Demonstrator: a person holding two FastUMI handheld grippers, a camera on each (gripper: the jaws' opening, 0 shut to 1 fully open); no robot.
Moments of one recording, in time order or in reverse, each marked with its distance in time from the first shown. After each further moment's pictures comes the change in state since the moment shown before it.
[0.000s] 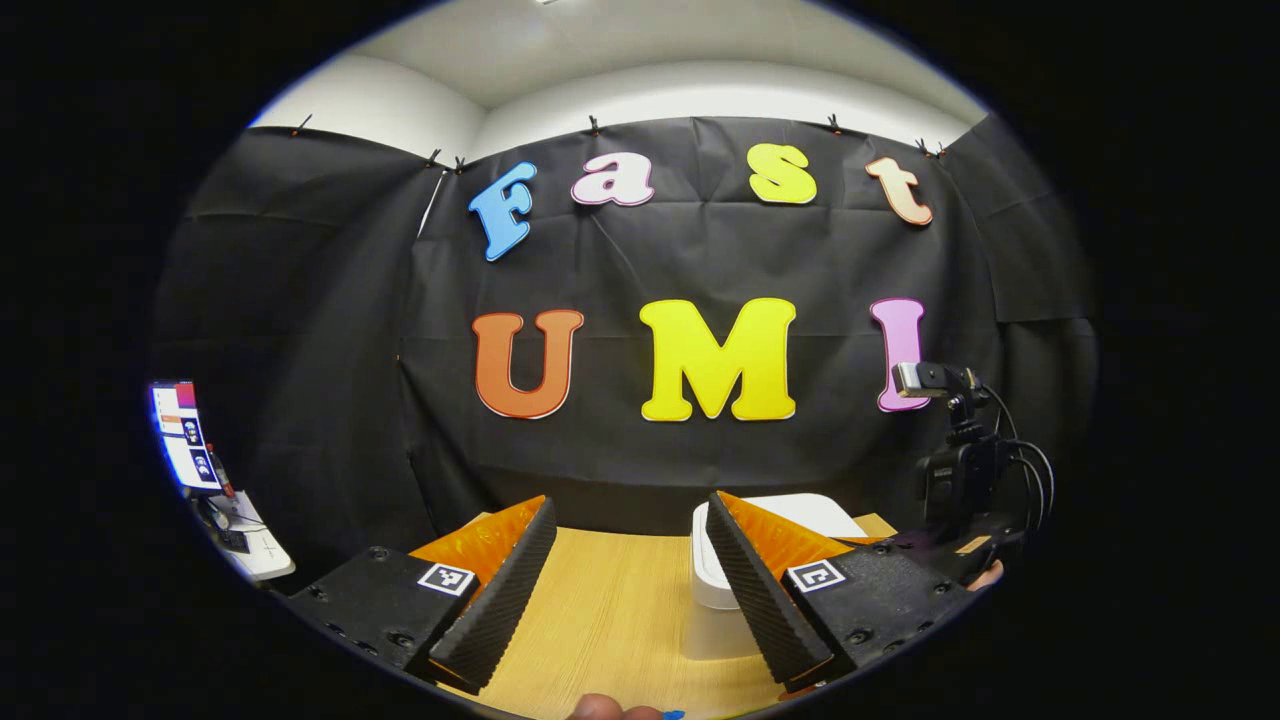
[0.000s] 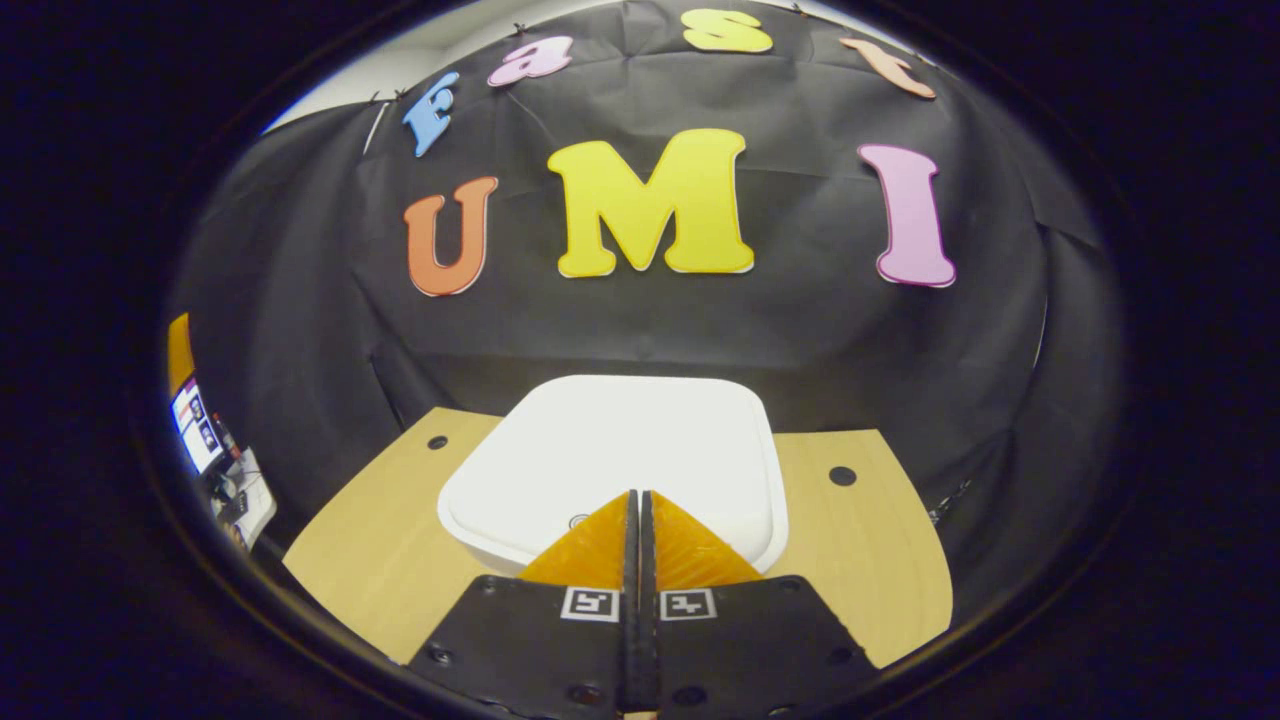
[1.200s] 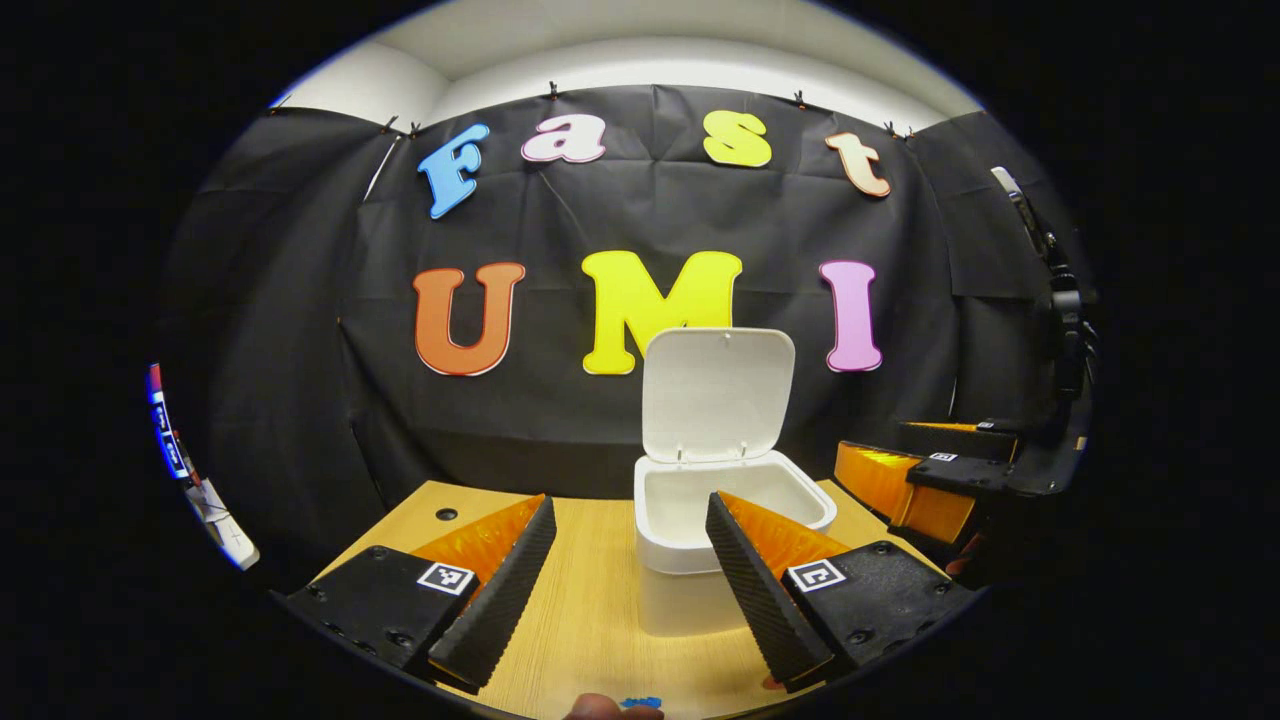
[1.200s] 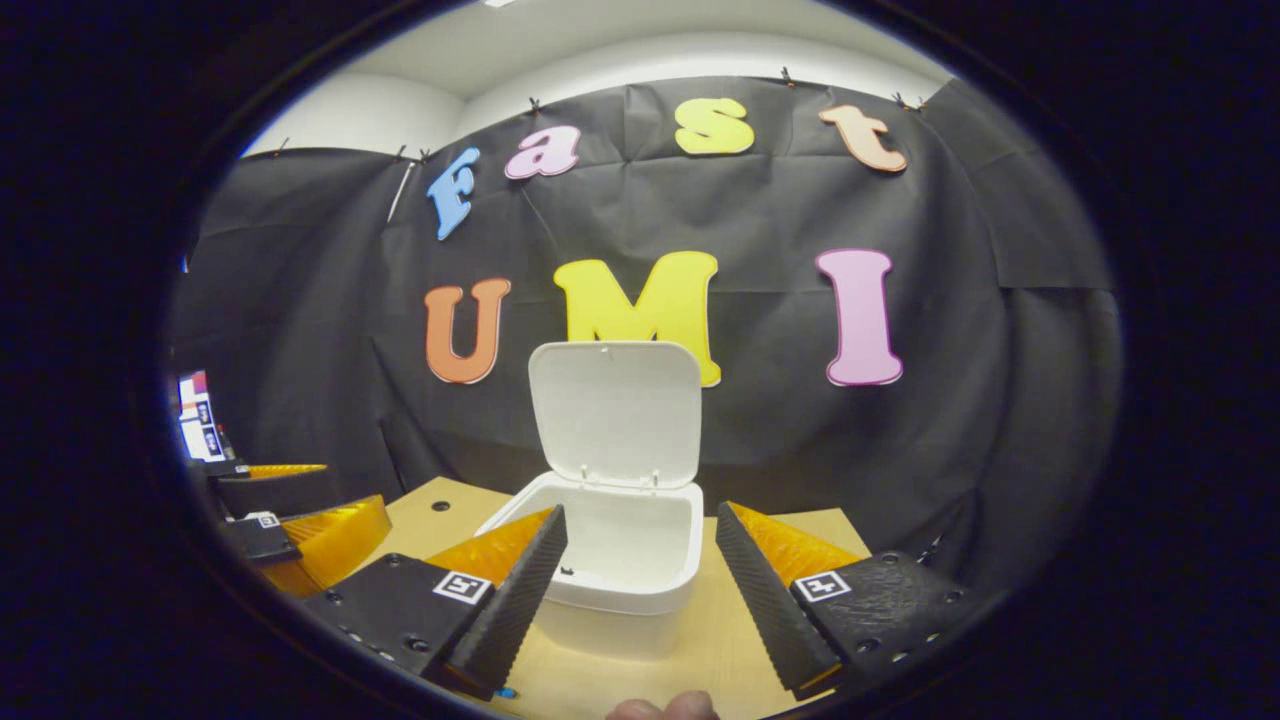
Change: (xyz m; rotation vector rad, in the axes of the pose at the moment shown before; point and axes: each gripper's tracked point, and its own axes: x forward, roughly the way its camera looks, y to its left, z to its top) left arm 0.001 -0.041 -0.065 -0.002 0.136 -0.162; right arm -0.102 -0.033 0.039 -0.037 -0.269 -0.014
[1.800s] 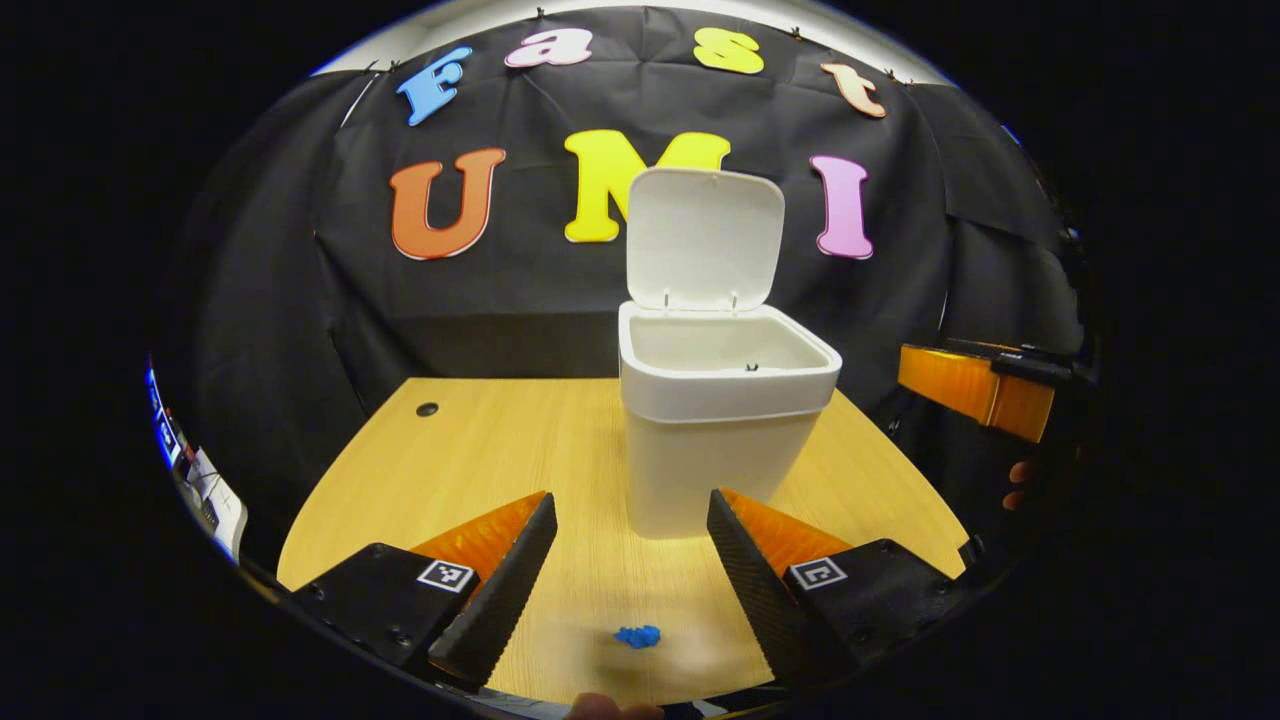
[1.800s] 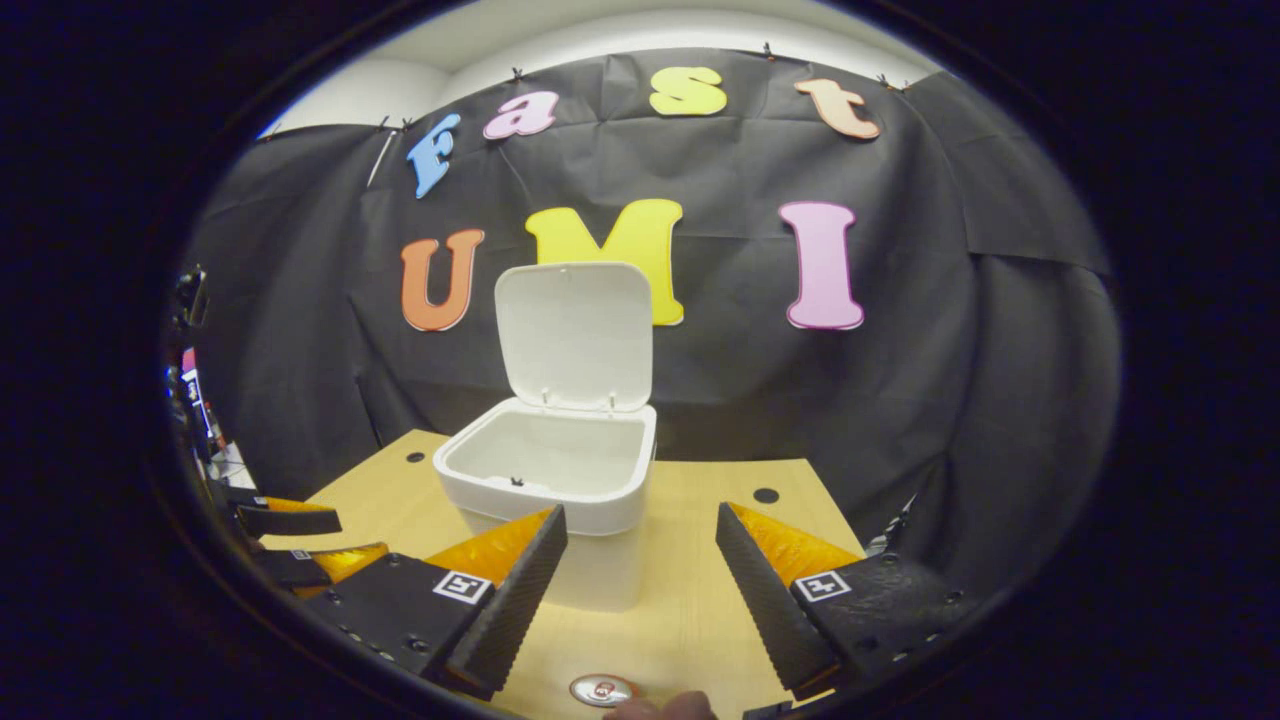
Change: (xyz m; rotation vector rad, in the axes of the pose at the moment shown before) left arm -0.021 -0.008 -0.129 -0.021 0.354 -0.054; right arm -0.031 -0.036 -0.068 0.007 0.140 -0.075
